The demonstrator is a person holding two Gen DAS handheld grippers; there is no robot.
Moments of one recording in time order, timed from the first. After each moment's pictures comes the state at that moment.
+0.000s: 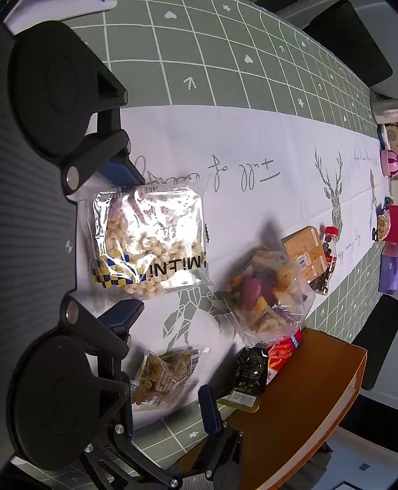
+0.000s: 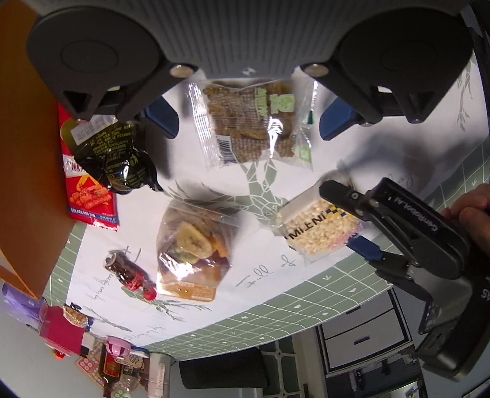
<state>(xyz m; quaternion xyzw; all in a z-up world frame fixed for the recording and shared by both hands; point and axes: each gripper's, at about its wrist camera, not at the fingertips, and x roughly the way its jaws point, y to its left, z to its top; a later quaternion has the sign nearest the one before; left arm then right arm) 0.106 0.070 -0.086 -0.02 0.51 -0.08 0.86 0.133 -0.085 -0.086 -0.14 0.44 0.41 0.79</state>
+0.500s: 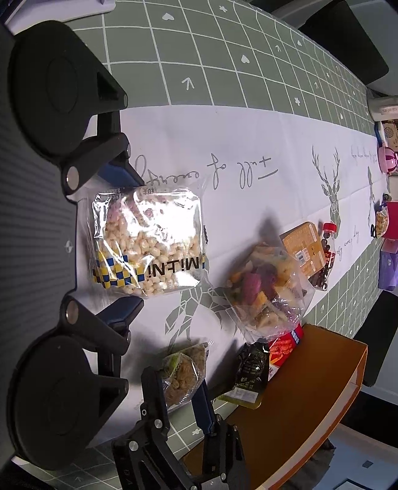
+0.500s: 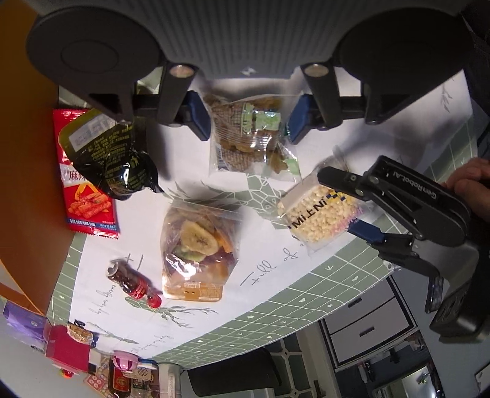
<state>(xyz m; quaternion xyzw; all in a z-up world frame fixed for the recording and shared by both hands) 0.103 0.068 -0.084 -0.01 0.51 -0.08 0.86 0.142 -0.090 -0.073 -0.11 0.46 0.40 0.79</state>
